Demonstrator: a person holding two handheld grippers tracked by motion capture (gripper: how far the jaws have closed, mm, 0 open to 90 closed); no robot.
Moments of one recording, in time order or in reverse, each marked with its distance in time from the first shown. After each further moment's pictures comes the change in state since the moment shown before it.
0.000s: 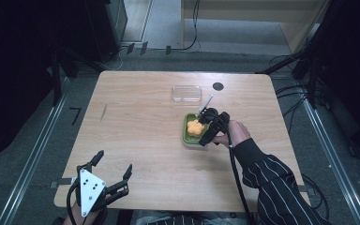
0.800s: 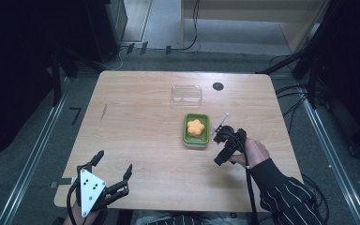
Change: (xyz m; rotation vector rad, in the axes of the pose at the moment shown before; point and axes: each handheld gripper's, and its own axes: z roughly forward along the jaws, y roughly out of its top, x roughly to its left) left arm 0.000 0.000 0.000 0.001 0.000 0.003; right arm 0.016 -0.068 -0.008 0.072 -0.025 0.019
